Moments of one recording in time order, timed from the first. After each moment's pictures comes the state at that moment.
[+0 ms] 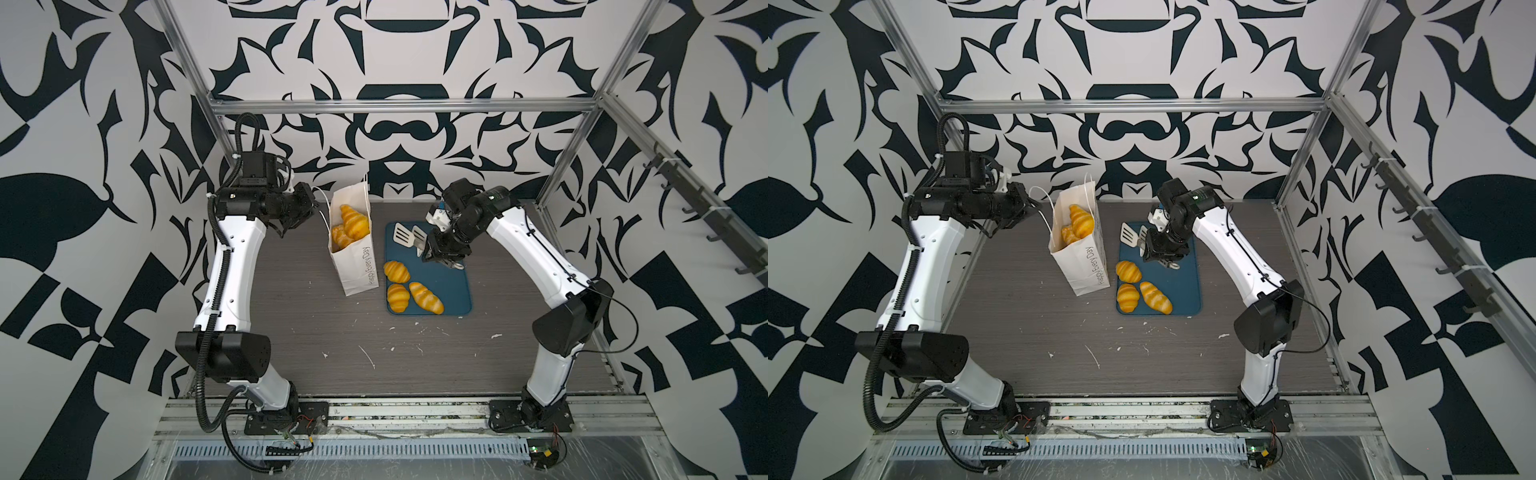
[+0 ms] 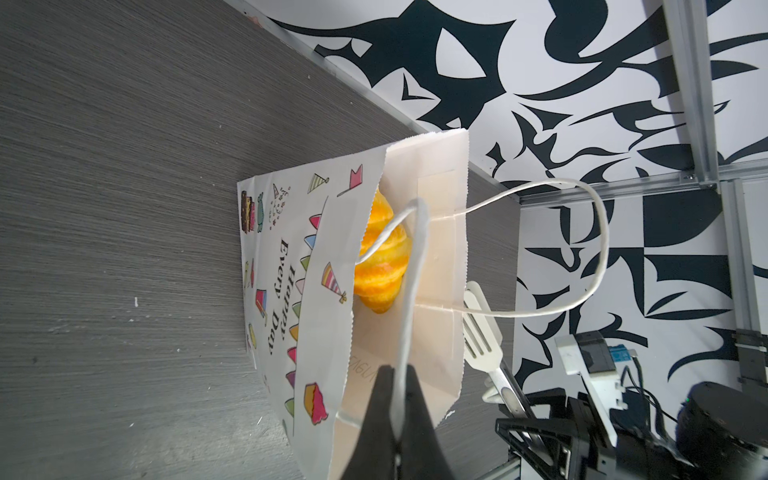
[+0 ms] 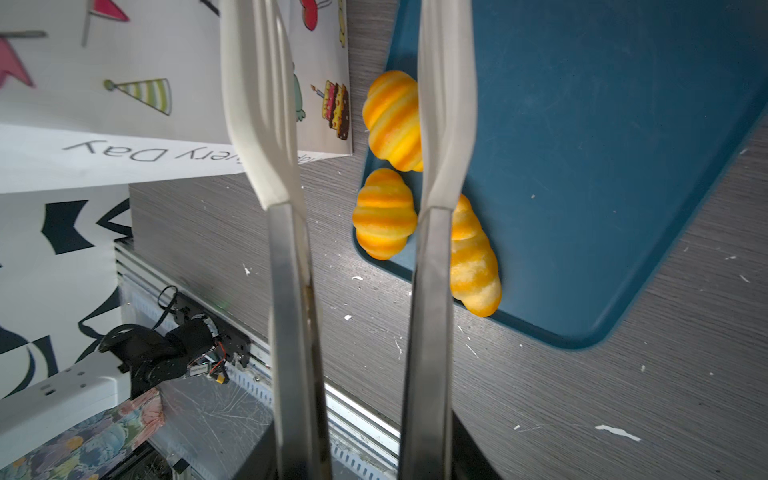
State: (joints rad) left arm -0.05 1.61 1.93 -1.11 0.46 -0.58; right arm 0.51 1.86 2.01 -1.41 -0.36 0.33
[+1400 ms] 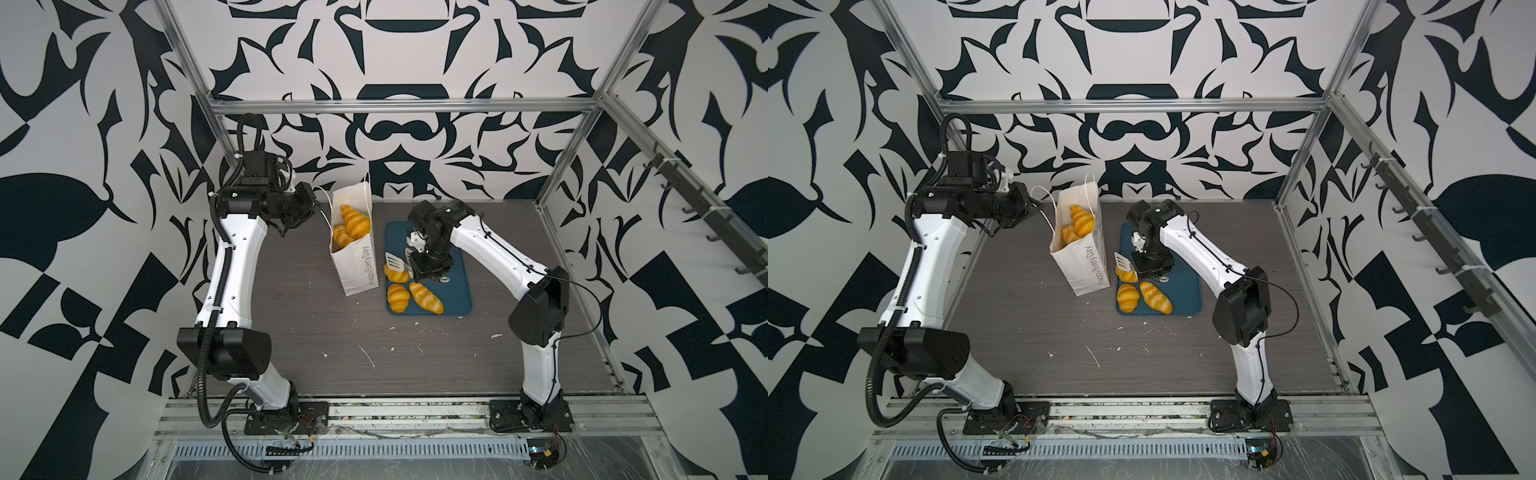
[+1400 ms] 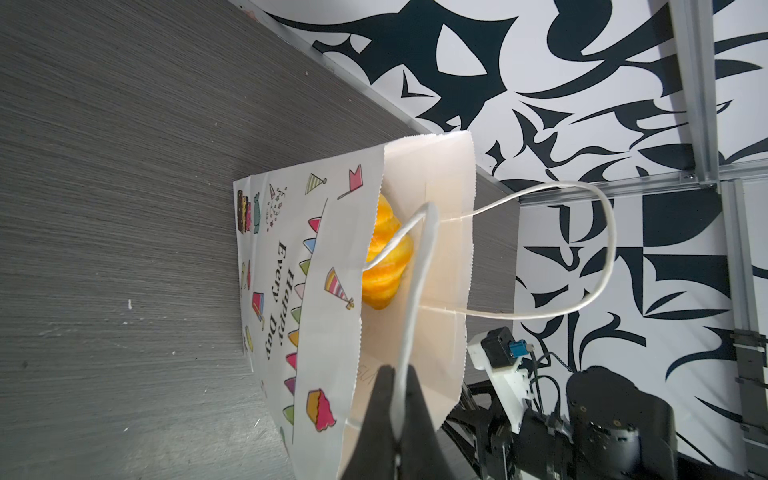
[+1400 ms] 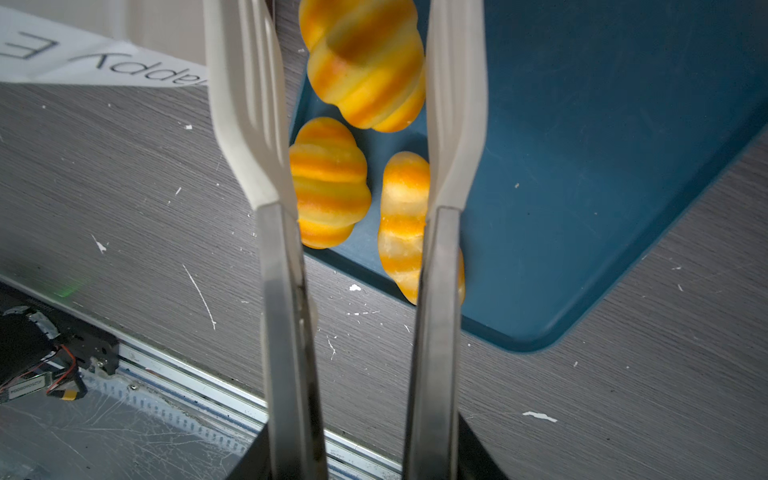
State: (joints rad) left arm -0.05 1.63 1.93 -1.10 0.47 -0.58; right arm 0.65 2.01 2.01 -1.45 -0.15 0.24
